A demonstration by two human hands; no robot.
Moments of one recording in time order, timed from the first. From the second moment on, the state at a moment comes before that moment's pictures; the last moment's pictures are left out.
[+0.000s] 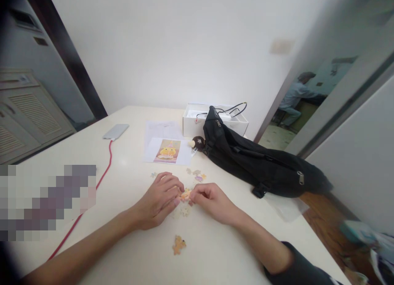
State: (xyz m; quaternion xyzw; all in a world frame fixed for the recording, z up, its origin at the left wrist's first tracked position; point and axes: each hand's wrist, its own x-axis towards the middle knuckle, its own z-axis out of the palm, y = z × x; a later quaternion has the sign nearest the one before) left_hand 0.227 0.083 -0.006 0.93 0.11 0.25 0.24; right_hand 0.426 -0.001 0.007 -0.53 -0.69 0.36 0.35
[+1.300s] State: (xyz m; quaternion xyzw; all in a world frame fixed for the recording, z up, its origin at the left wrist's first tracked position) left_hand 0.219 0.086 0.002 0.95 0.19 0.10 0.23; right_hand 0.425 -0.010 -0.004 -0.53 -0.77 0.24 0.26
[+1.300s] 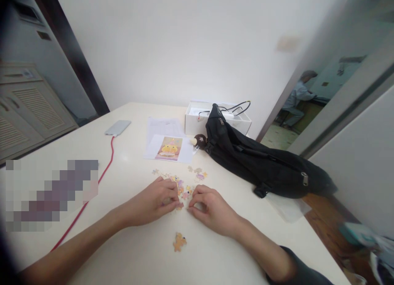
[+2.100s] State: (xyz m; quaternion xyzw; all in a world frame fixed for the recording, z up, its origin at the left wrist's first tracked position) left_hand 0.210 0.094 0.008 0.96 0.17 0.06 0.23; right_hand 0.427 -0.011 0.005 -0.54 -0.79 0.21 0.20
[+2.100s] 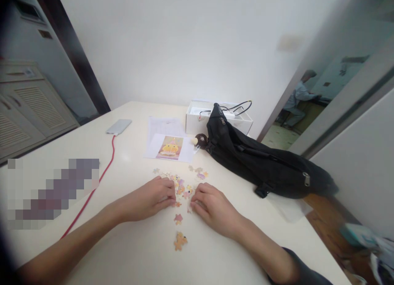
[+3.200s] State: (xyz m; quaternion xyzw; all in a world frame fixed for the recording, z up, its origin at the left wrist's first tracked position) left_hand 0.224 0.083 -0.016 0.96 0.17 0.16 0.13; right_hand 0.440 -0.011 -0.002 -0.56 -0.80 0.15 0.18
